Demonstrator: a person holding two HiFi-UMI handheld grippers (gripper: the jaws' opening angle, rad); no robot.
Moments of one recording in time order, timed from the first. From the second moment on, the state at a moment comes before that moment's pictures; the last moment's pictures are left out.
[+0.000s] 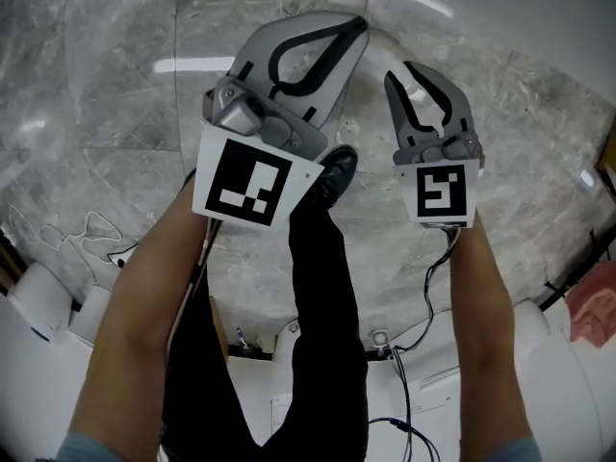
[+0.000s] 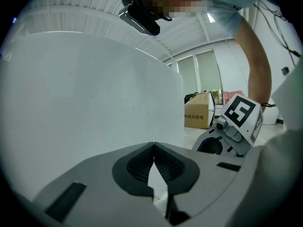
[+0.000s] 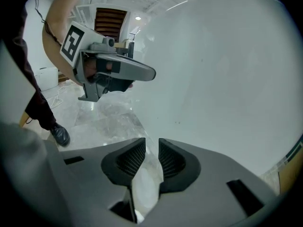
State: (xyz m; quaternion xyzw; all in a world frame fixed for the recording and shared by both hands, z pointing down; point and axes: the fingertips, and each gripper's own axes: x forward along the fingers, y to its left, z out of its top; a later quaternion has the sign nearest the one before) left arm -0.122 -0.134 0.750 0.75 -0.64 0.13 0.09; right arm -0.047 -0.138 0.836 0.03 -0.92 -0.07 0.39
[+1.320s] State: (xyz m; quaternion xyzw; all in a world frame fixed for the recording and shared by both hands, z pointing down) left arm -0.147 -0.143 0.271 0.74 -0.67 0.05 -0.03; right arm -0.110 -0.181 0.277 0.28 -0.95 -0.09 0.08
